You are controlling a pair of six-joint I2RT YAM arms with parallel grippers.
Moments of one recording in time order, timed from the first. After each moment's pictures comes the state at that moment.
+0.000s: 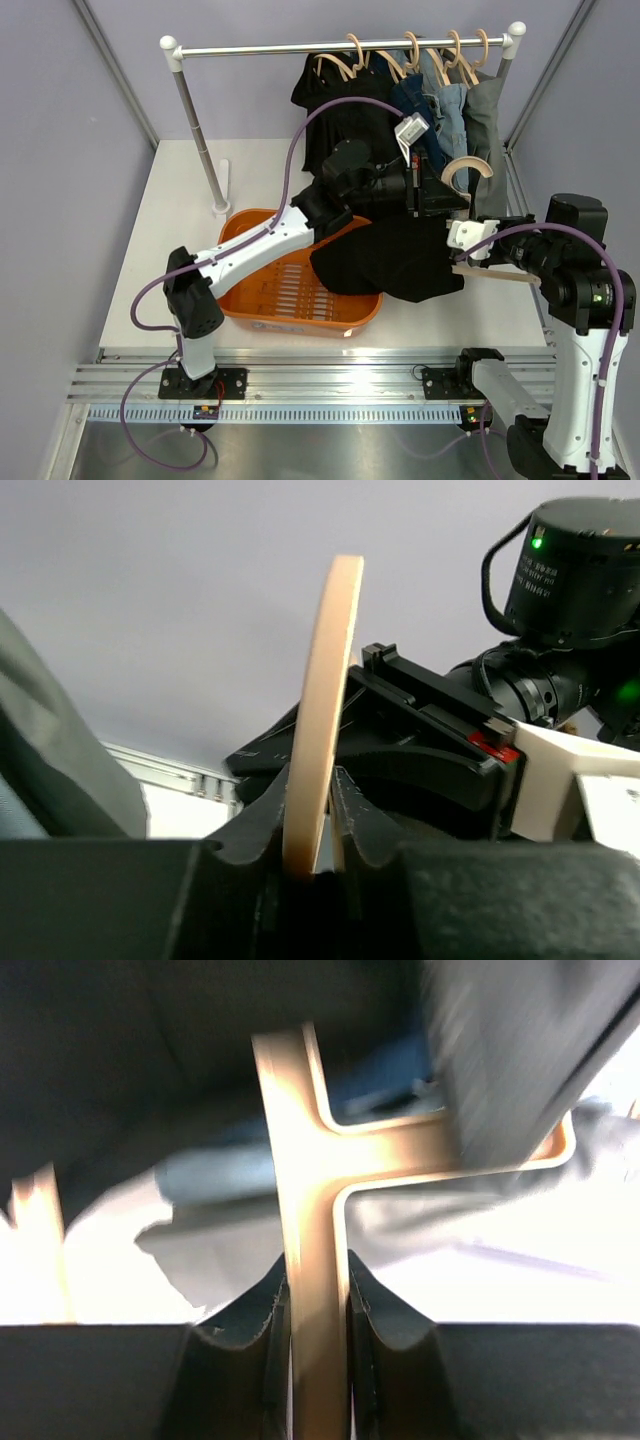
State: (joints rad) left arm -0.97 1.85 1.83 0.25 0.63 -0.70; right arm 0.00 0.89 1.54 -1.24 -0.47 -1.43
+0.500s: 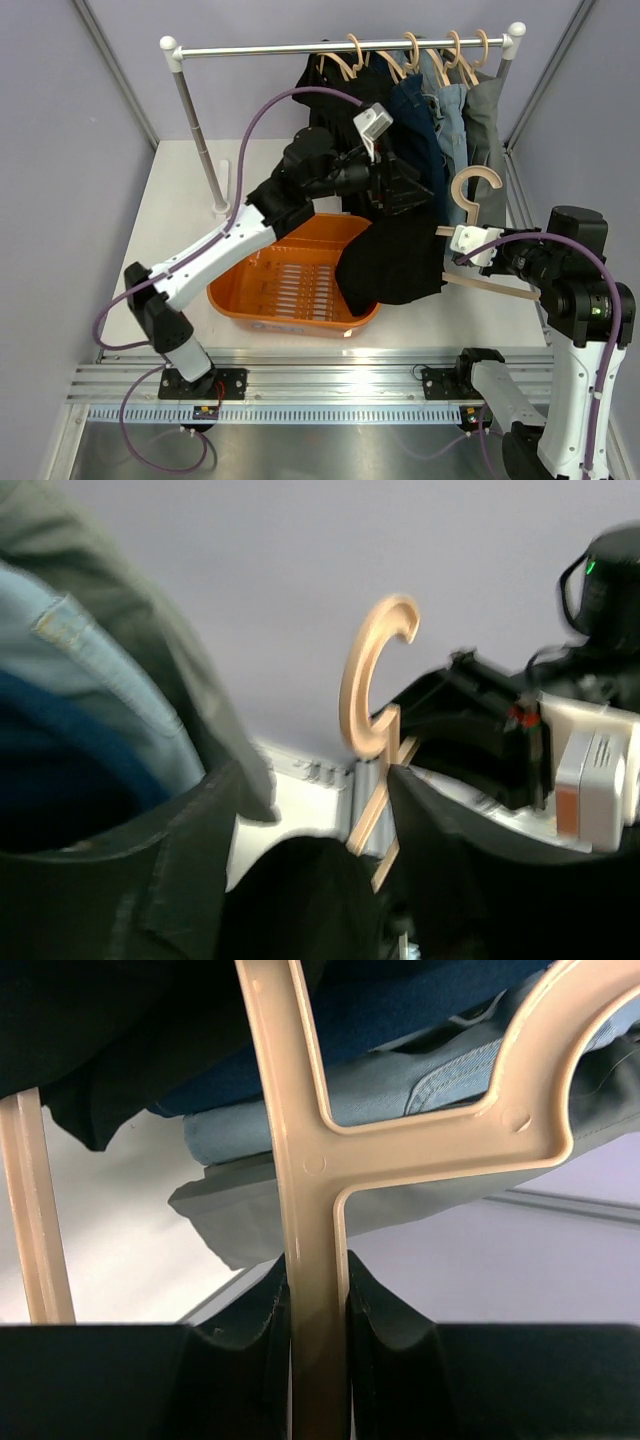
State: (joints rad) left arm -0.88 1.70 1.80 0.03 0.55 -0.45; right arm -0.06 0.84 1.51 -1.29 -0.40 -1.38
